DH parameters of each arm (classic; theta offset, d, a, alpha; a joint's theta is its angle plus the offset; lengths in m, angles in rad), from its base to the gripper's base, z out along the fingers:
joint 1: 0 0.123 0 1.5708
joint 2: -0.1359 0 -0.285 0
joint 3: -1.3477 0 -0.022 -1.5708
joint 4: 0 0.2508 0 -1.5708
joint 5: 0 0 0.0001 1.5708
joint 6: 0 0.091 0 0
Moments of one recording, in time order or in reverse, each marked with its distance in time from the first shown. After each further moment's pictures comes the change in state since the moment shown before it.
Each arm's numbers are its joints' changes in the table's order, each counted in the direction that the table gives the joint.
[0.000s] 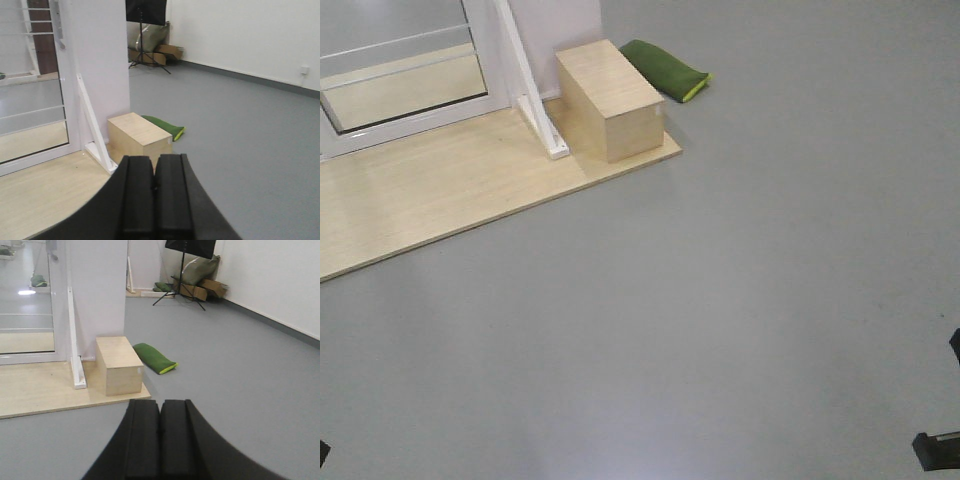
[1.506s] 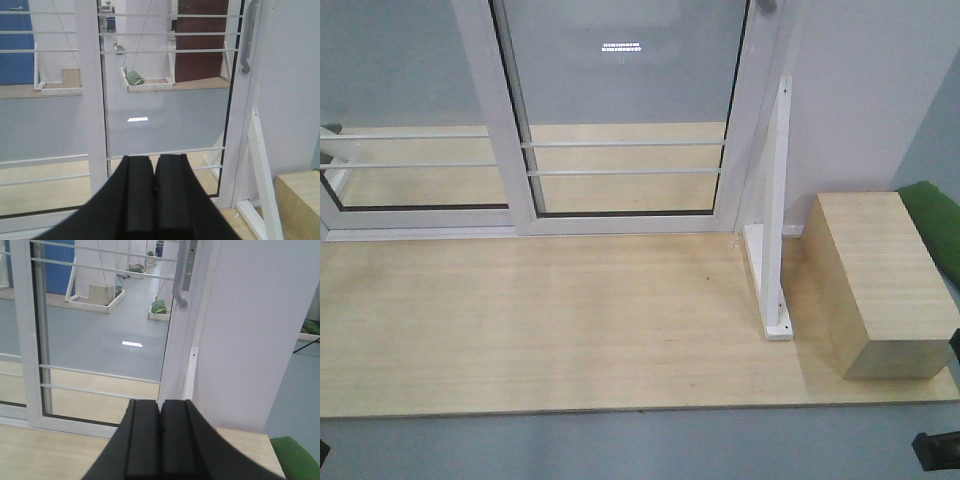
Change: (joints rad) left arm 0.000 0.000 0.000 0.000 0.000 0.000; right arm 0.000 0.000 0.000 0.000 0.001 0.000
